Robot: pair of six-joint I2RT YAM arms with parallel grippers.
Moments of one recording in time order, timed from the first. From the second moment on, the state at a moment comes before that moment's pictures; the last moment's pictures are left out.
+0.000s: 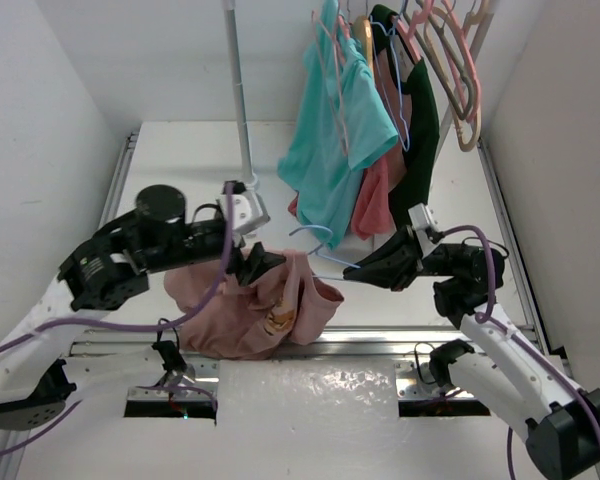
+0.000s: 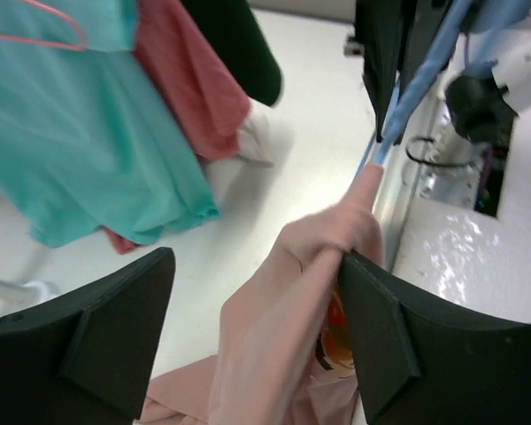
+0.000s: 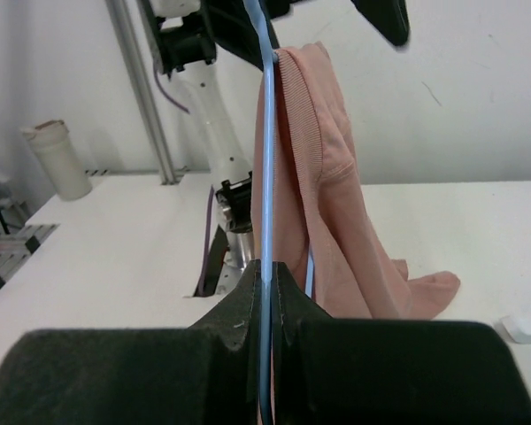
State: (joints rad) left arm -0.88 0.96 1.45 -0.79 0.19 0.19; right arm 0.38 0.81 0.47 0.97 -1.18 0.68
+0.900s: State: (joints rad) left arm -0.88 0.84 1.23 -0.72 -0.07 0.04; right arm 0.37 0.50 0.55 0.12 -0.63 0.47
